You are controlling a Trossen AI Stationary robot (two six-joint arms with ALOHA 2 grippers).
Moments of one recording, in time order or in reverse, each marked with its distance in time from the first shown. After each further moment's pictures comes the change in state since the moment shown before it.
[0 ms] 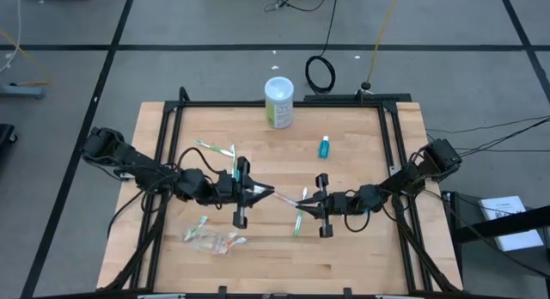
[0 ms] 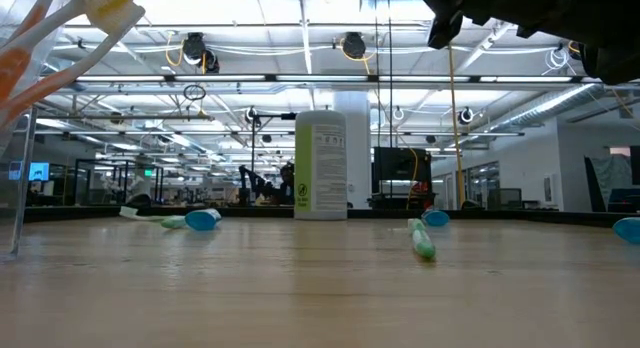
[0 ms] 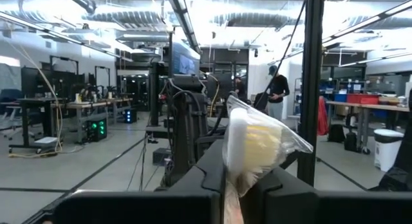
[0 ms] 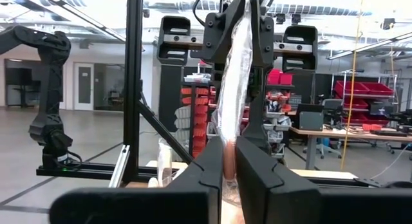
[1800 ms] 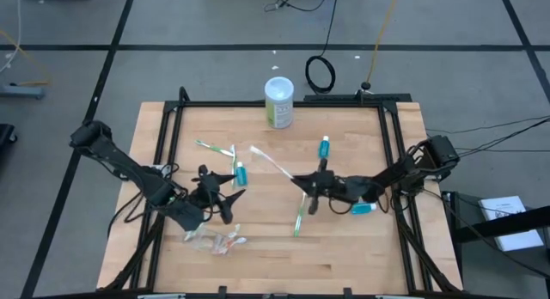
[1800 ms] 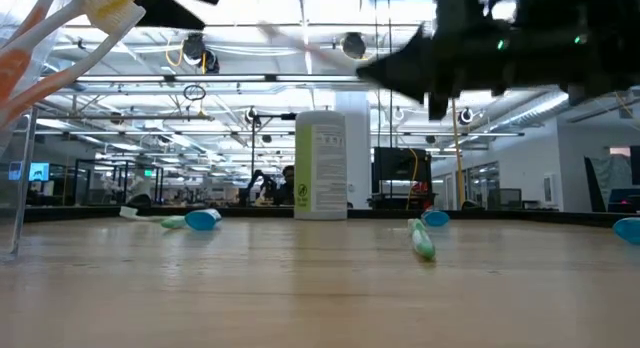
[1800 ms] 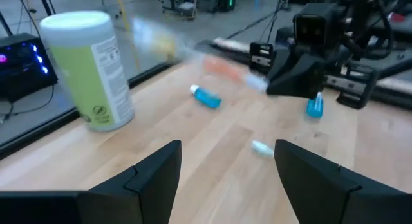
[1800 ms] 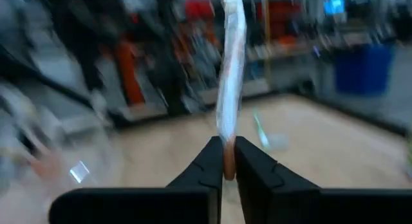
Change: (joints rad) left arm -0.249 -0.208 0.000 -1.140 -0.728 -0.702; right arm -0.157 -0.001 -0.032 -0.251 0.174 0.279
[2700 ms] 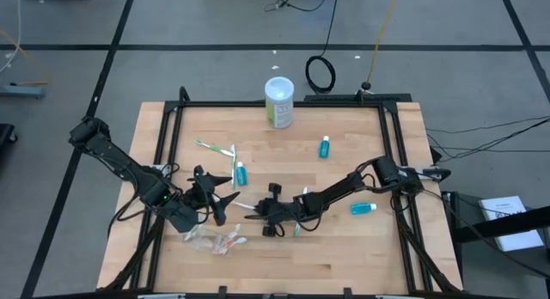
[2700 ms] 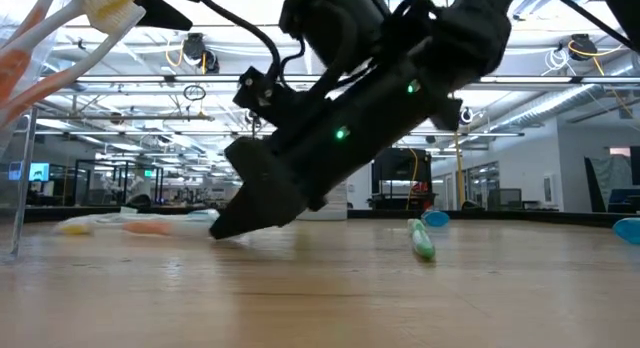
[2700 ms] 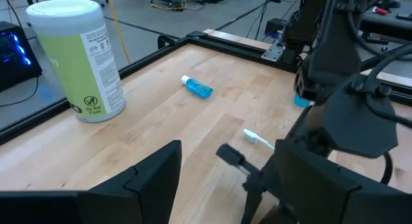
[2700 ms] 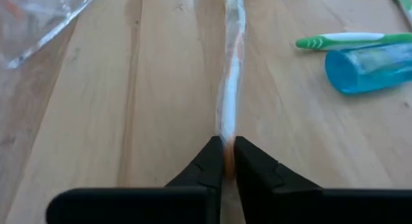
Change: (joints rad) left arm -0.033 -0.050 0.000 -0.111 0.037 -0.075; right arm -0.009 0.532 0.801 -0.956 -0.159 0.029
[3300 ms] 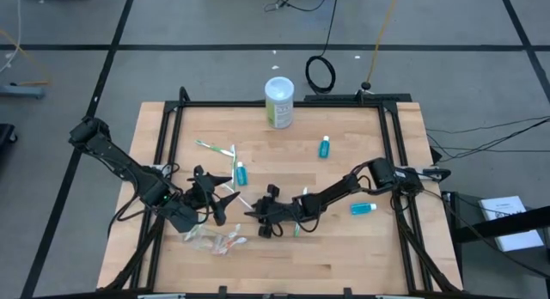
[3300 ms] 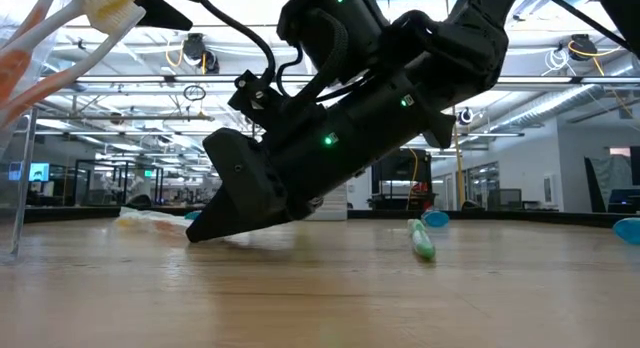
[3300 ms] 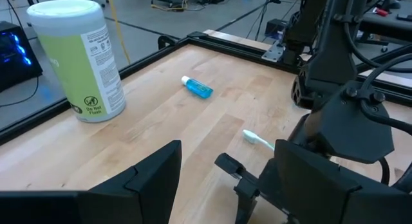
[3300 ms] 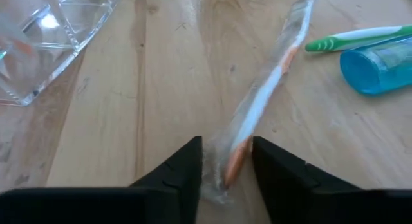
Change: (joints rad) left arm 0.000 0.000 0.000 0.002 -0.002 -0.001; right arm 0.000 0.050 0.005 0.073 -0.016 0.094
